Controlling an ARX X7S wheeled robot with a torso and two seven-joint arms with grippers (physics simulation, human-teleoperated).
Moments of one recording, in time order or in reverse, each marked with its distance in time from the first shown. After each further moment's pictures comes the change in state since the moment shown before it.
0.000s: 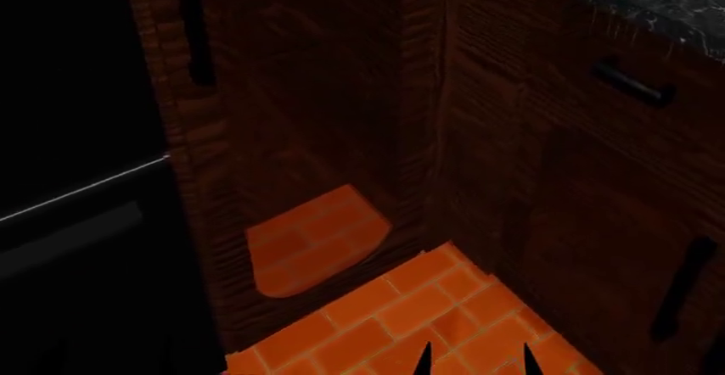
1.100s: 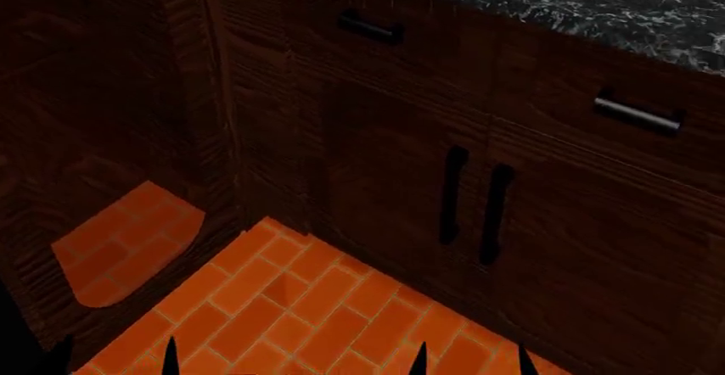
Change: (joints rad) left arm -0.016 -0.015 0.023 -0.016 -0.019 0.005 -0.006; right arm 0.018 0.012 -0.030 0.014 0.017 0.007 0.013
